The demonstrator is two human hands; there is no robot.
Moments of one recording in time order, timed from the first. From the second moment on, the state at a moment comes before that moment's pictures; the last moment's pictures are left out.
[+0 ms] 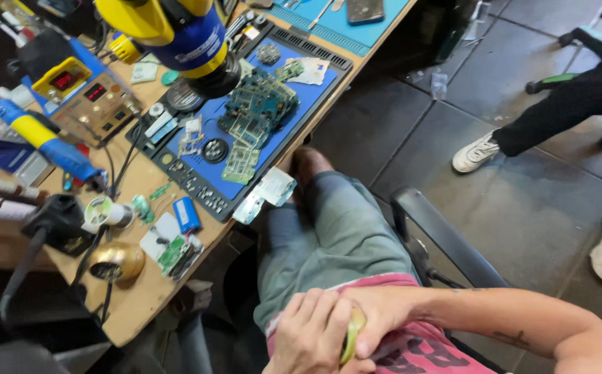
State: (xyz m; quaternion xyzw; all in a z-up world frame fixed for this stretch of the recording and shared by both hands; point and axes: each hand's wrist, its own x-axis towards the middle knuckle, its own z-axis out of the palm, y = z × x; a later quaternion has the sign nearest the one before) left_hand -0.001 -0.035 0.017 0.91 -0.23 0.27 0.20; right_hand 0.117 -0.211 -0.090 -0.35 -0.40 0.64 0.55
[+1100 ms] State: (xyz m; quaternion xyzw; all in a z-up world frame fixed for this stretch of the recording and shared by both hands) left_hand 0.026 -0.030 0.038 0.86 -0.04 0.24 0.44; right_hand 0.171 -0.243 -0.068 -0.33 -0.42 0.64 0.55
